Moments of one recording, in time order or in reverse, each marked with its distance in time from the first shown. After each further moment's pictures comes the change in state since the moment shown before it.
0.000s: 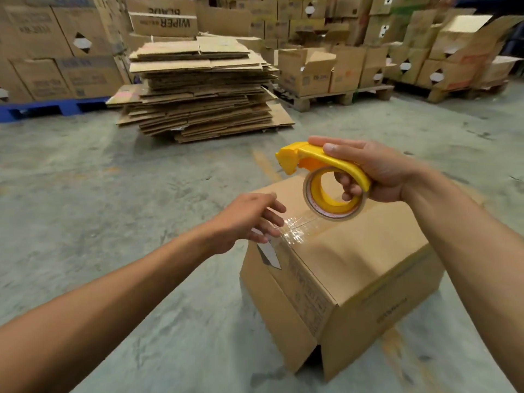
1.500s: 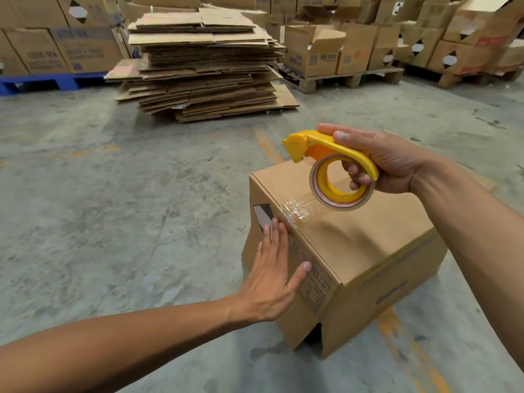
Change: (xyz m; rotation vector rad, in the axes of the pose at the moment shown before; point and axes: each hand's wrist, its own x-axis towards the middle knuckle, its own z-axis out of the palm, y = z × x) left_hand -0.009 -0.144 0.077 0.756 0.131 0.358; right_hand -0.002 0.014 0.004 0.061 -0.009 0.041
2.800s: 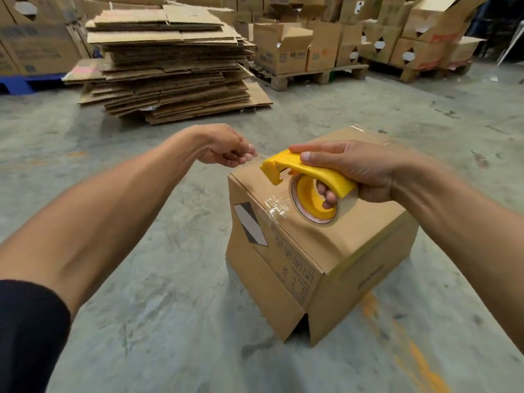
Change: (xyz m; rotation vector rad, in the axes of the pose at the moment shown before) left_hand 0.168 0.004 -0.195 -0.517 -0.267 -0.406; right_hand -0.029 -0.001 0.028 -0.029 0.060 0.125
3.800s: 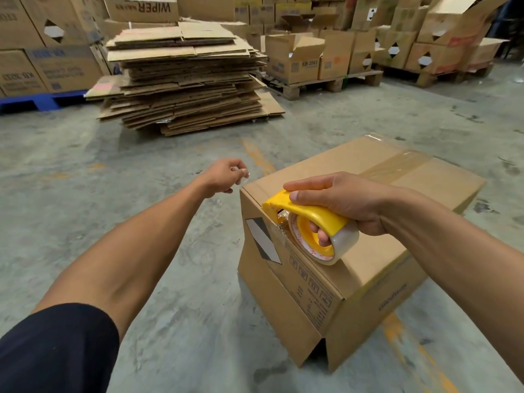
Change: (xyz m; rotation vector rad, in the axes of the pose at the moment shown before) left_hand 0.061 -0.077 -0.006 0.243 0.286 0.234; right_hand 0.023 0.014 0.029 -0.011 0.039 0.113
